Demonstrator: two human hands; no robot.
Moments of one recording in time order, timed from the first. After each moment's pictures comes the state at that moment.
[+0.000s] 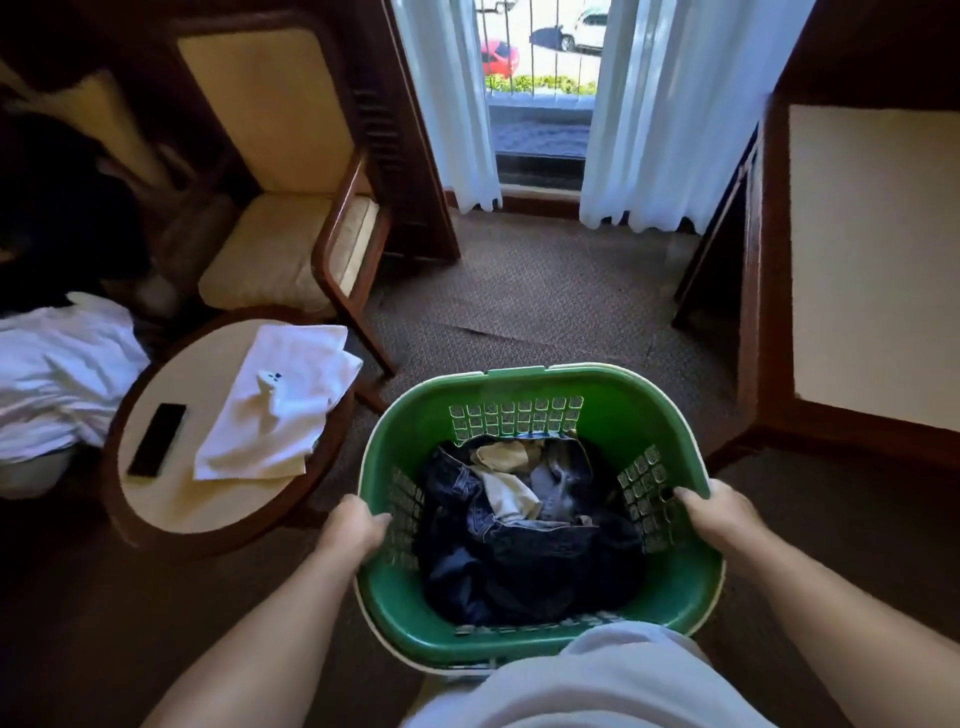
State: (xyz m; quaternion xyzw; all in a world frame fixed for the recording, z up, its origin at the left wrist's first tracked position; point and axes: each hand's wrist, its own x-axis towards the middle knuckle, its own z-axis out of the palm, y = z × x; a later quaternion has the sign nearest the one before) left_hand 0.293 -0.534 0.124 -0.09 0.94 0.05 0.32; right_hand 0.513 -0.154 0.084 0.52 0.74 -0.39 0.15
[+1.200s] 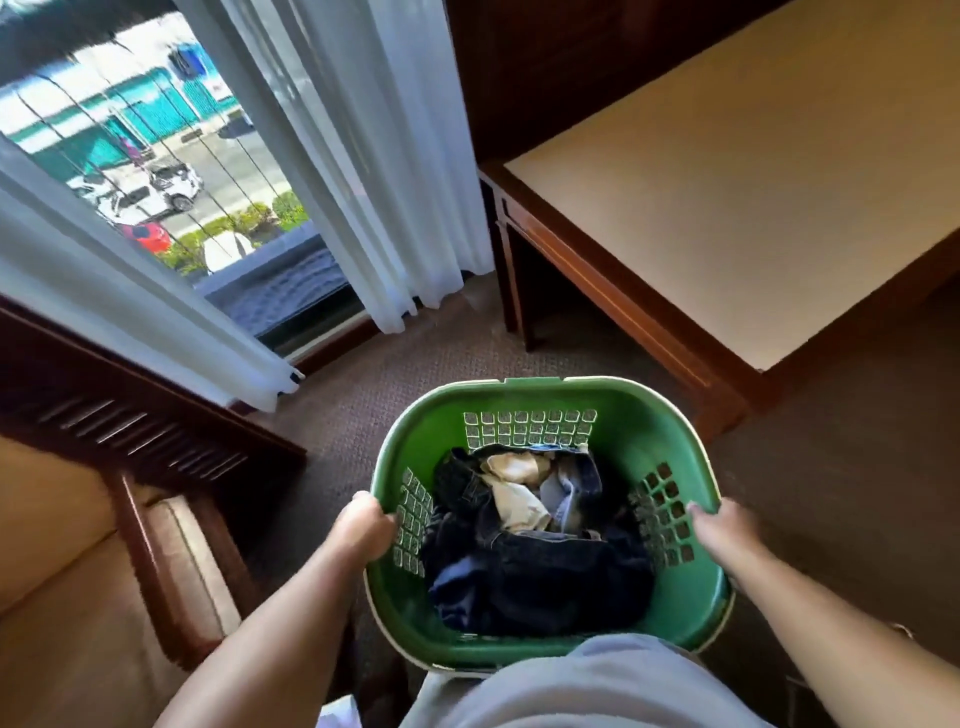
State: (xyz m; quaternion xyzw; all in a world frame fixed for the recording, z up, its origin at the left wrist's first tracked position) left_hand -0.065 -0.260 0.123 0.38 0.87 -0.07 0.31; right_hand 0.369 -0.204 0.072 0.83 0.37 -0.42 -0.05
